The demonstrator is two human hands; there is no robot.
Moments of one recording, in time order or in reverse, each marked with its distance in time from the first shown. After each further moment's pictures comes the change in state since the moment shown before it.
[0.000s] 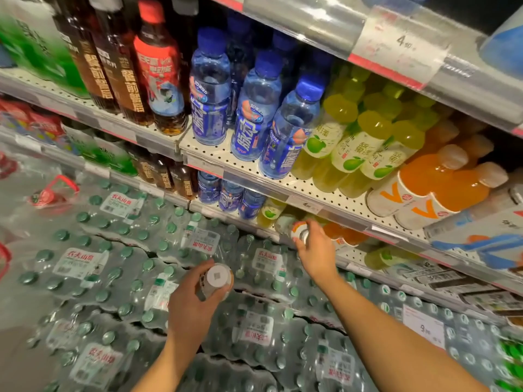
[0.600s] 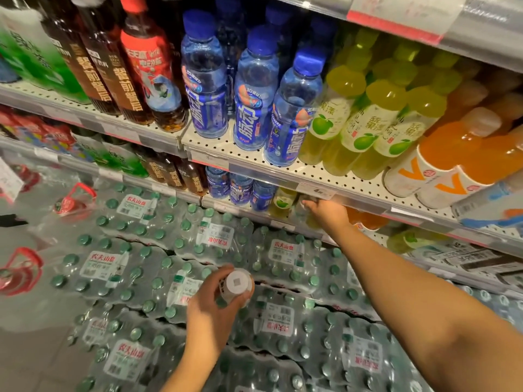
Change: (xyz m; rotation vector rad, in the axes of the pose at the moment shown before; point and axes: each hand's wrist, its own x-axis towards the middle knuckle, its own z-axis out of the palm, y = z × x) left_hand -0.018 0.005 -0.005 0.110 -0.055 -0.004; right_hand 0.074 -0.013 -0.005 -0.258 -0.266 0.044
